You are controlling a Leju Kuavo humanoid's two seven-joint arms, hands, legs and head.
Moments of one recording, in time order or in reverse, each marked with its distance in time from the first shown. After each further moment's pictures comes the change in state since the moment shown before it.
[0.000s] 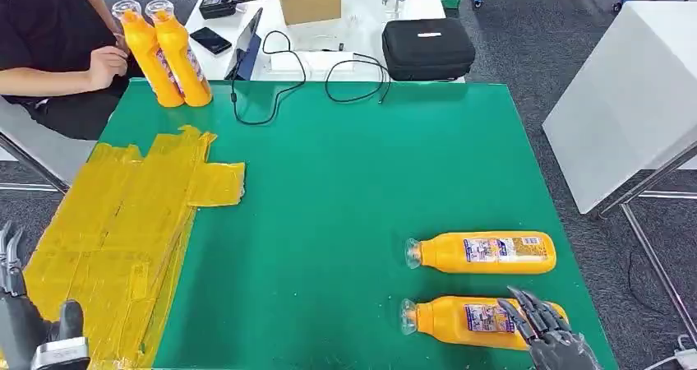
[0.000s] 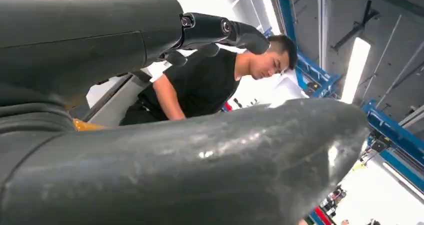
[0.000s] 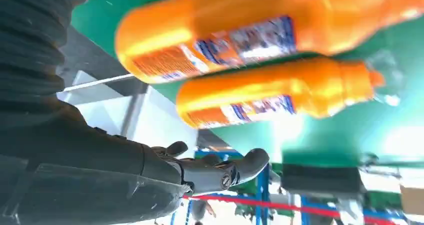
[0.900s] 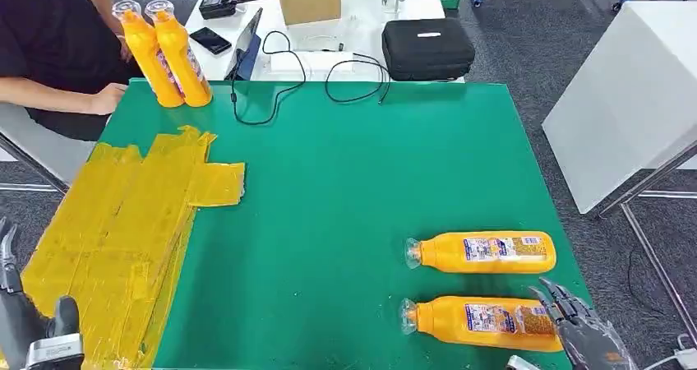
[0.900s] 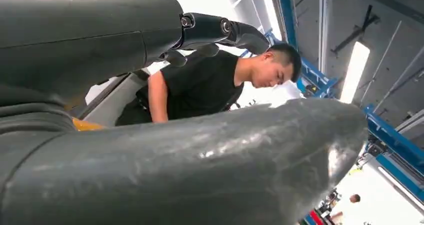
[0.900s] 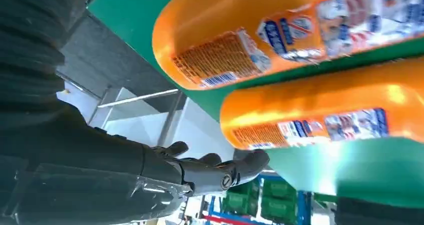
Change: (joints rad) left arm -0.026 -0.013 0.011 -0.001 0.014 -0.021 0.000; right arm 0.139 0.245 -0.474 0.093 -0.078 0.334 -0.241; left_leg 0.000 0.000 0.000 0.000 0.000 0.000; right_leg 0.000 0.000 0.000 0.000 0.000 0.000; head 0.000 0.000
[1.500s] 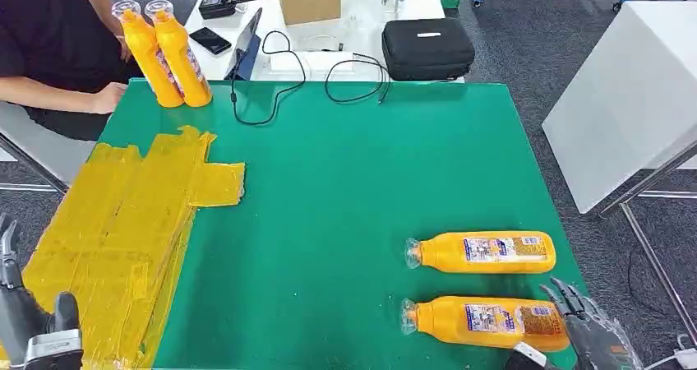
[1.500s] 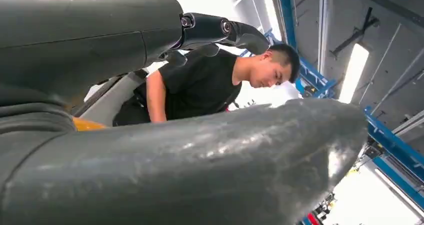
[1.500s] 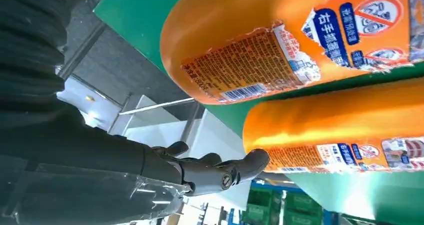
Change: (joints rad) left arm -0.016 0.000 -0.001 0.009 0.012 -0.003 0.000; right arm -0.057 0.094 -0.069 0.115 0.036 0.068 -0.061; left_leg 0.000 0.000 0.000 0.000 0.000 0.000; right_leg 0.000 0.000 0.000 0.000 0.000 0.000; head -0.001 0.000
